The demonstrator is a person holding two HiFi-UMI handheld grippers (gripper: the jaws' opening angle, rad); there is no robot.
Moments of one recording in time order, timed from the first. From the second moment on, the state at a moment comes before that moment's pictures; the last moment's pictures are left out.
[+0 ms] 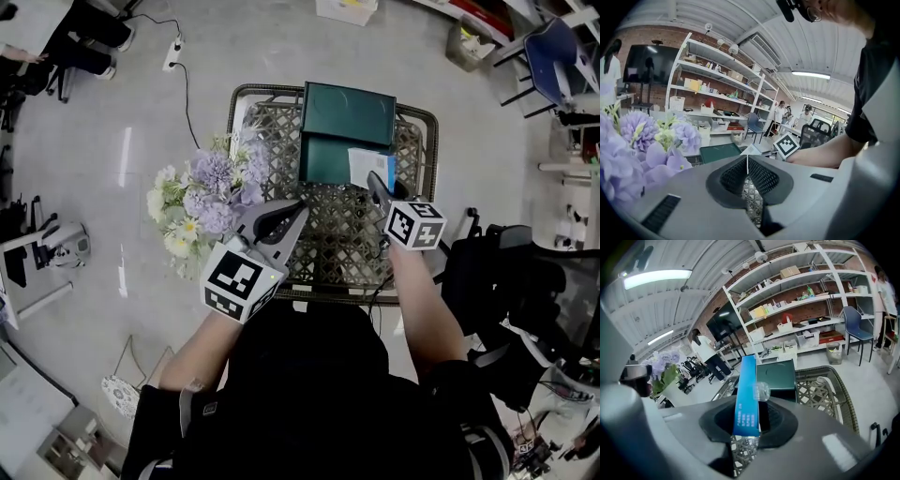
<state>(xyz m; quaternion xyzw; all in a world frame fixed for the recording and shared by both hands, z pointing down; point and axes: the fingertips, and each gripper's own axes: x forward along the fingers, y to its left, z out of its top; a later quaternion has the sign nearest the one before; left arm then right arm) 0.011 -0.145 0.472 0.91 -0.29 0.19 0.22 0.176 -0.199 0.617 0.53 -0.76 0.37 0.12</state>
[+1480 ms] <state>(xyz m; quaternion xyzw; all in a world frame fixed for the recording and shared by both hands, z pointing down) -0.002 -0.136 0.487 0.90 -0.30 0.20 0.25 0.139 -0.204 0.664 0.51 -0.75 0.39 0.19</state>
